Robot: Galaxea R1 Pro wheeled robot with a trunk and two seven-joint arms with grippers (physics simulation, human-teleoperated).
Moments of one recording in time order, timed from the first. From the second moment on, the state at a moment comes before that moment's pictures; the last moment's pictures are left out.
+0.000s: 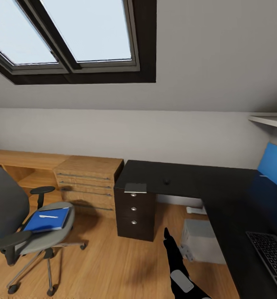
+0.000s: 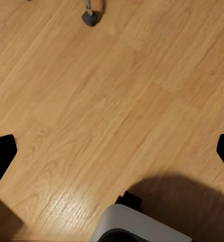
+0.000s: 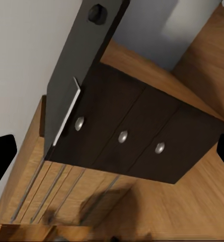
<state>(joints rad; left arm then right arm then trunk) -0.08 -0.01 -0.16 -0.37 0.43 -0.23 0.41 -0.51 0.17 0.06 -0.29 -1.17 -0.45 0.35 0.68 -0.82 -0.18</state>
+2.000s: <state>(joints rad) -0.08 -0.01 -0.16 -0.34 0.43 -0.24 0.41 -0.45 0.06 0.38 0.02 -0.44 -0.67 -0.05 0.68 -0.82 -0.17</state>
